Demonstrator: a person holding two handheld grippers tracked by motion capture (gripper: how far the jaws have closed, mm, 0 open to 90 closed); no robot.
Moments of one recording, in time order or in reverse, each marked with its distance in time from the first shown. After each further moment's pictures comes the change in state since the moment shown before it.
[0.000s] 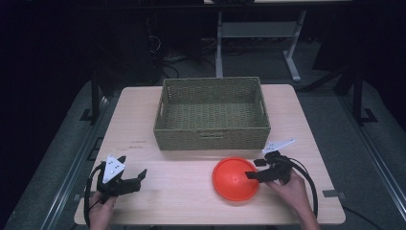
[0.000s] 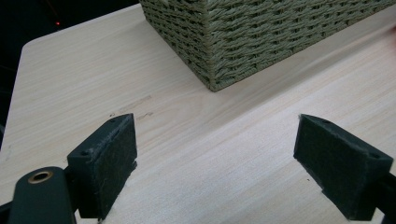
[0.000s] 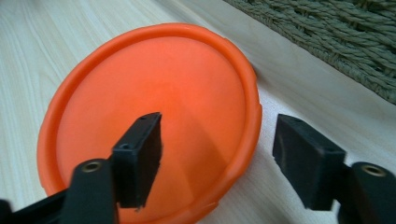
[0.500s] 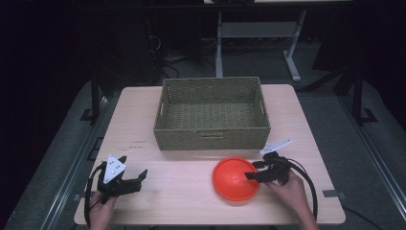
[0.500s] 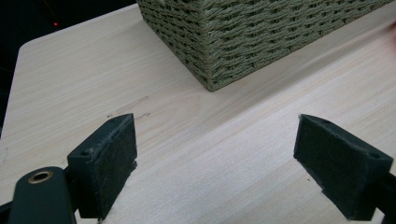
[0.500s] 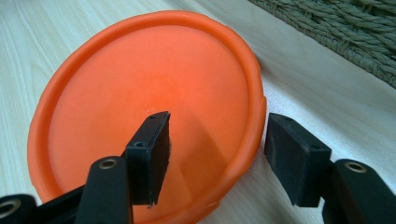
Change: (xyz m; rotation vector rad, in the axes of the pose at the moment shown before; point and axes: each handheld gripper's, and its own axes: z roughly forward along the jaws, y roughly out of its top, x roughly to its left) left arm -0.001 0.000 0.001 -0.005 -0.003 0.007; right arm 0.000 -0.002 0.006 0.025 -0.003 0.009
